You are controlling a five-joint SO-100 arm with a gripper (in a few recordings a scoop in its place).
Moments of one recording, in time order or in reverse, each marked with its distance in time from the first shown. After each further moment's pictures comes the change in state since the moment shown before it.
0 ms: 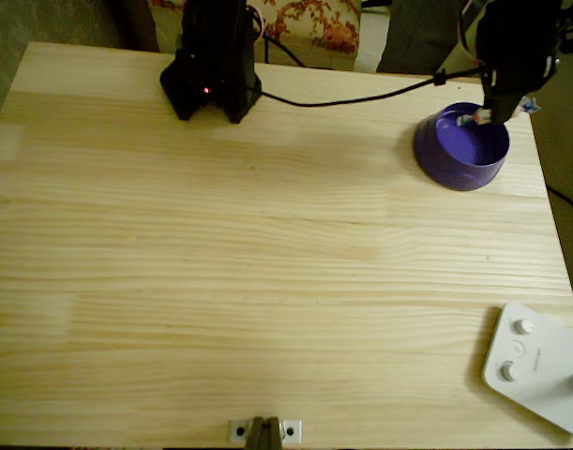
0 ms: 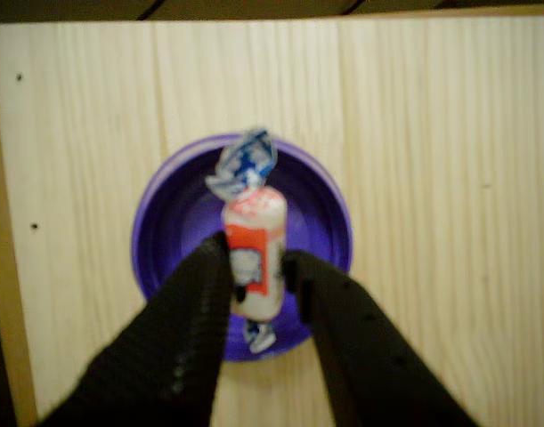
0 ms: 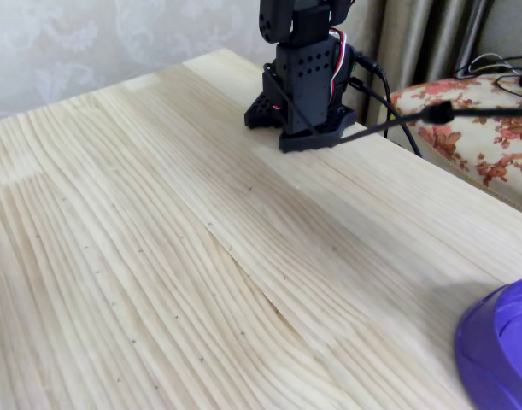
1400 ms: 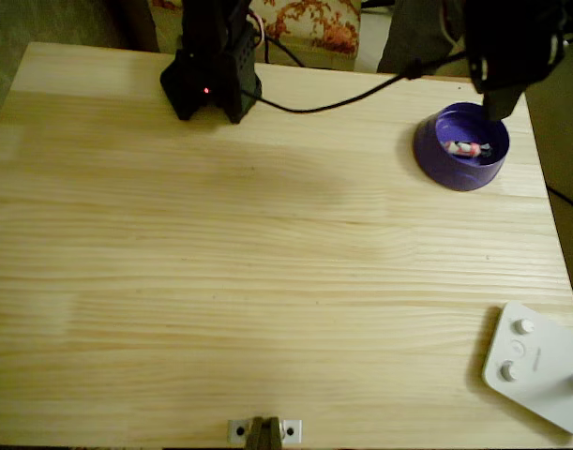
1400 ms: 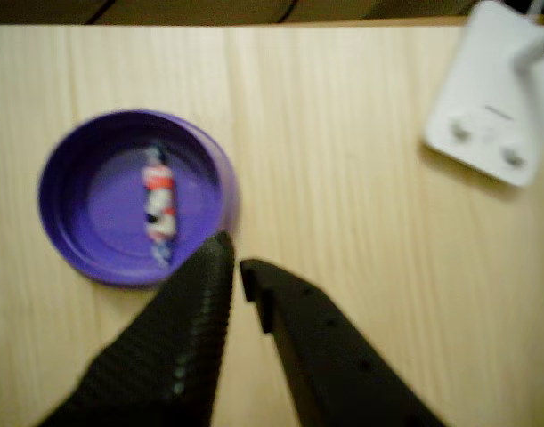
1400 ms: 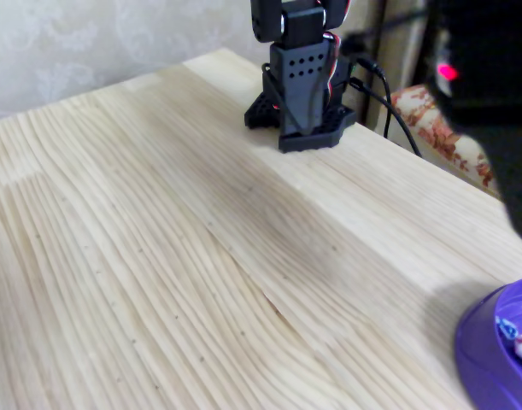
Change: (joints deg) arm 10.8 19.2 9.4 5.2 -10.4
